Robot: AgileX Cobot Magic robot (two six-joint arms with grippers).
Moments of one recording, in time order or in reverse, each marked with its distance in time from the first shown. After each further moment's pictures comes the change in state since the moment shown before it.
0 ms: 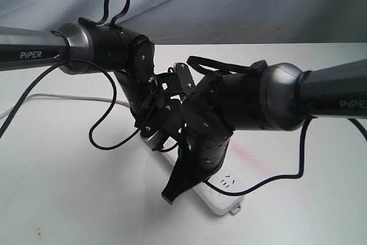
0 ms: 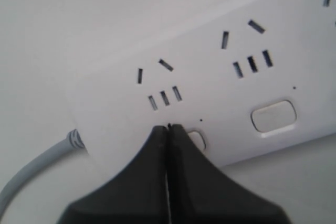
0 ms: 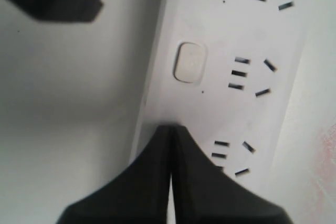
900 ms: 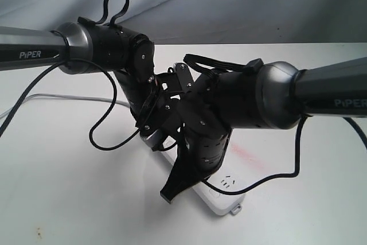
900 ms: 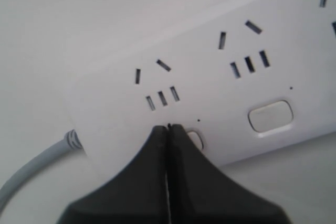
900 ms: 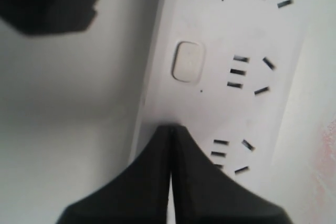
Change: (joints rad) left arm 0.000 0.000 0.000 -0.008 0.008 0.002; right arm 0.000 -0.017 -0.026 -0.003 0.035 0.021
